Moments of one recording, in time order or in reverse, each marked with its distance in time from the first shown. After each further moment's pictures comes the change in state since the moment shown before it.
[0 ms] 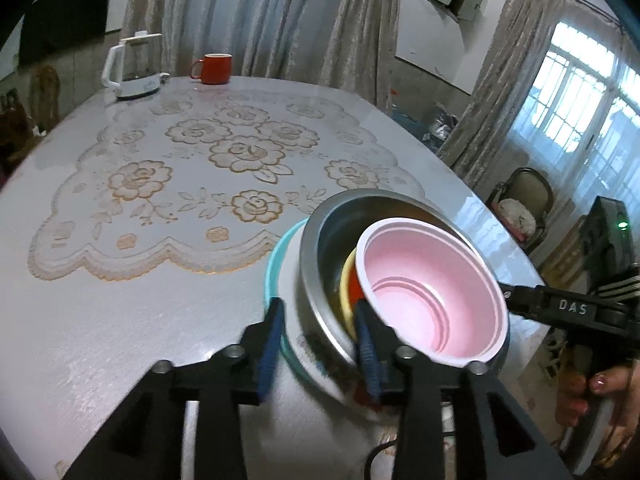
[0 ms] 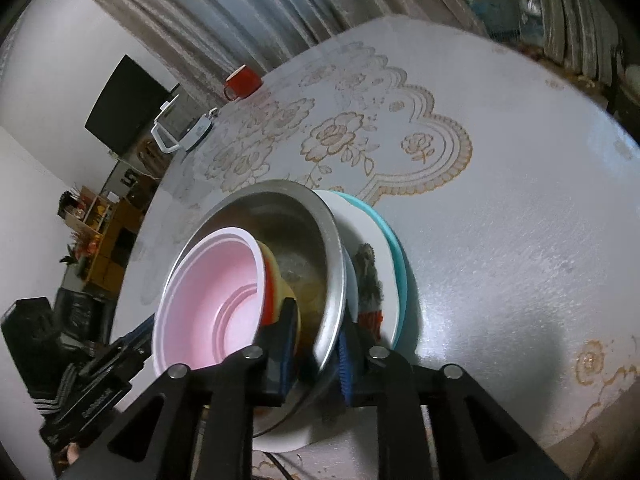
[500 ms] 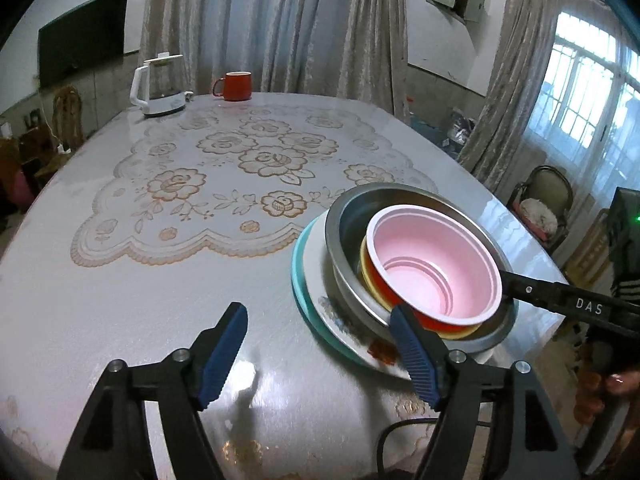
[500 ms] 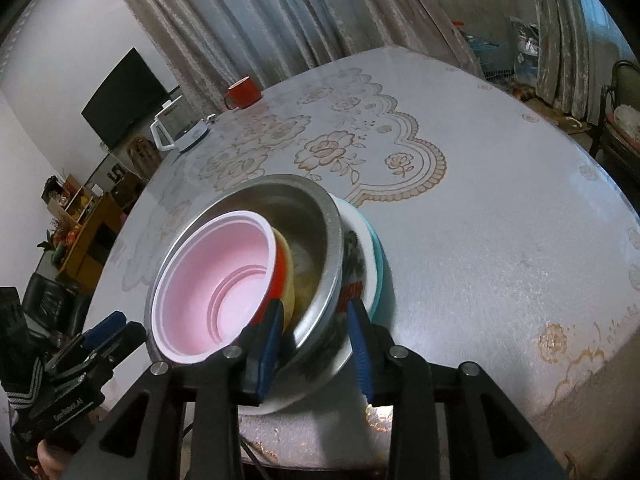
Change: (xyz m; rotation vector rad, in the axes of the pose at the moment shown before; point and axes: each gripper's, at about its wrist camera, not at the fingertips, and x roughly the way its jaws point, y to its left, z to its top) left arm -0.030 -0.008 -0.027 0.033 -0.054 0.100; right arm -0.024 0.009 -0.027 -0.087 -0.079 -0.085
